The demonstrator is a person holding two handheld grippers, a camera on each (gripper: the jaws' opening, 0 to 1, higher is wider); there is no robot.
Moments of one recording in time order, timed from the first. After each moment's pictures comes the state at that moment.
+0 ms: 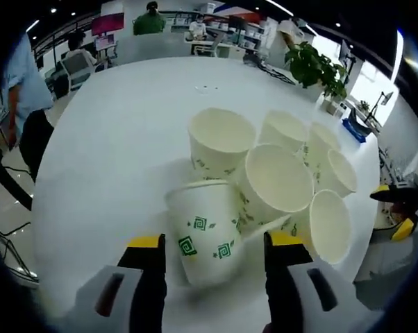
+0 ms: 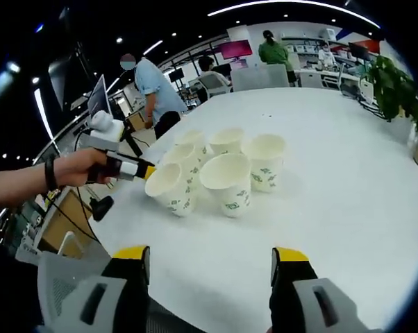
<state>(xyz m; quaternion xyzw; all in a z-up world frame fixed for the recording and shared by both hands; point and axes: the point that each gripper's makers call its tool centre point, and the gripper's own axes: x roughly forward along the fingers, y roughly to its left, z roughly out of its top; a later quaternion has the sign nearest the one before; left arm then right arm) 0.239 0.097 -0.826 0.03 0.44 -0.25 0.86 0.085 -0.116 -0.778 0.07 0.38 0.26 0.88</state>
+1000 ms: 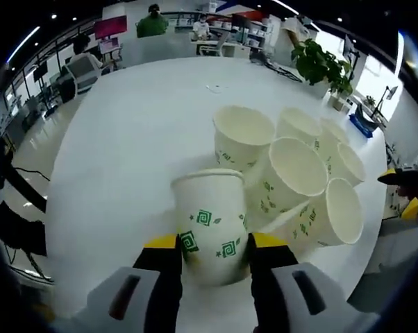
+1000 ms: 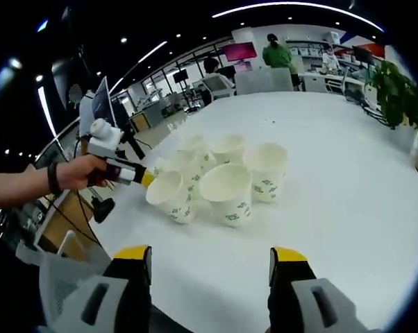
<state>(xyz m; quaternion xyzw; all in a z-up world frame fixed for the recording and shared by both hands) 0.230 0.131 -0.816 0.05 0.43 -0.23 0.87 0.099 -0.115 -0.763 0.06 0.37 0.28 0.88</state>
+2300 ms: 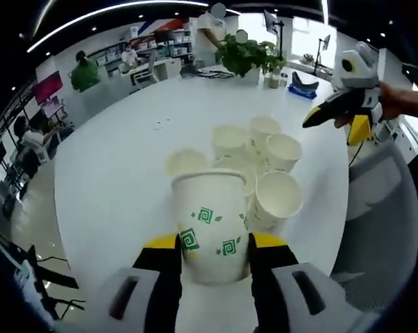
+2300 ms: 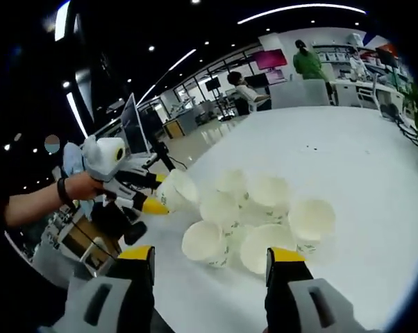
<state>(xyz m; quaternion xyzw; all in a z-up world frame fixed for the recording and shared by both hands) 0.202 0.104 -0.738 0.20 0.35 -0.41 0.82 0.147 -0.056 -0.710 0.09 0.34 0.38 0.85</state>
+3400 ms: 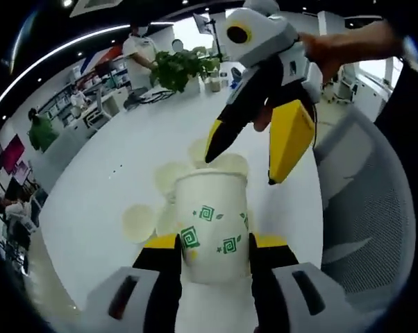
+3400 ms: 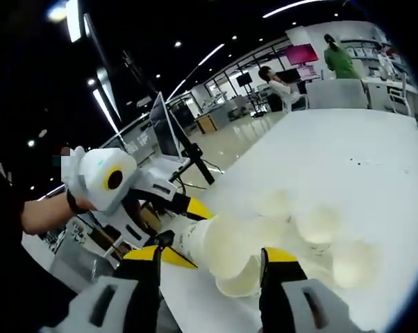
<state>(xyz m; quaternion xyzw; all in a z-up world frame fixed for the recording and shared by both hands) 0.168 0.034 -0.715 0.29 0.27 -0.53 0.75 0.162 0.003 -0.677 0.11 0.33 0.48 0.81</state>
